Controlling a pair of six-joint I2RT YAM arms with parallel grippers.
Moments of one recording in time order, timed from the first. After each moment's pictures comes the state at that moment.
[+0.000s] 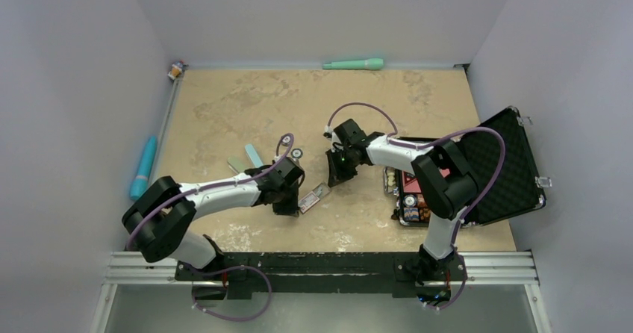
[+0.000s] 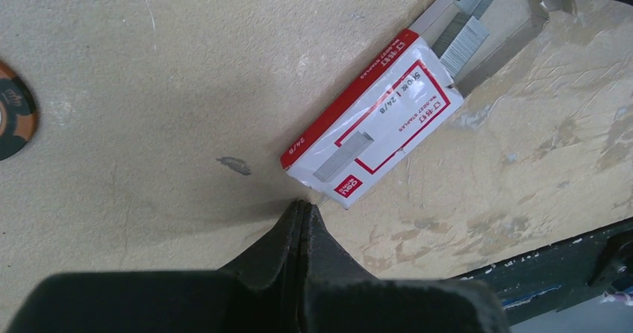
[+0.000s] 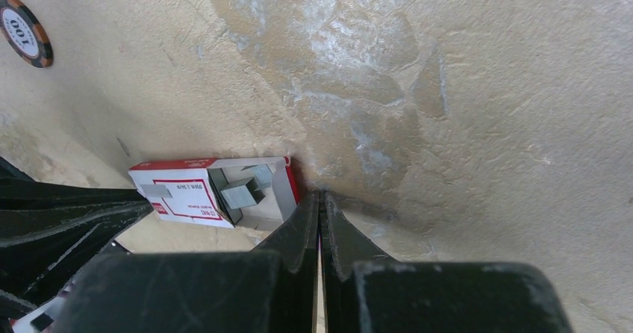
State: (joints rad) left arm -0.83 1.46 0.72 -0.42 0.02 -0.85; right arm 0.62 1.84 1.10 -0.40 -0.32 0.35
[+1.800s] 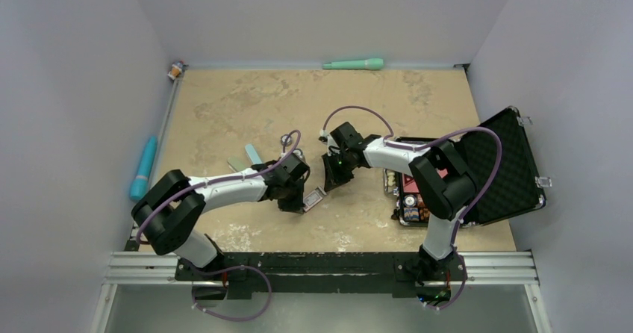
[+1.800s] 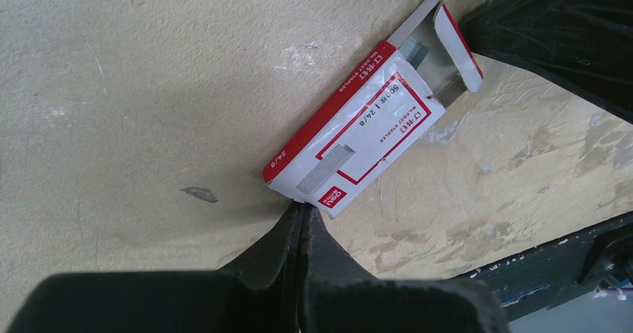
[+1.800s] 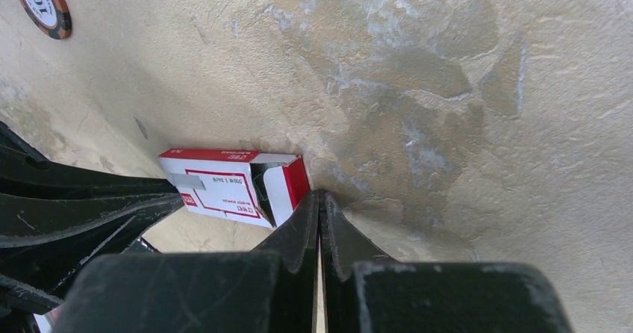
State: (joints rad) left arm -0.82 1.54 0.78 -0.41 0.05 -0.82; right arm 0.66 1.84 1.09 -0.39 -0.37 0.35
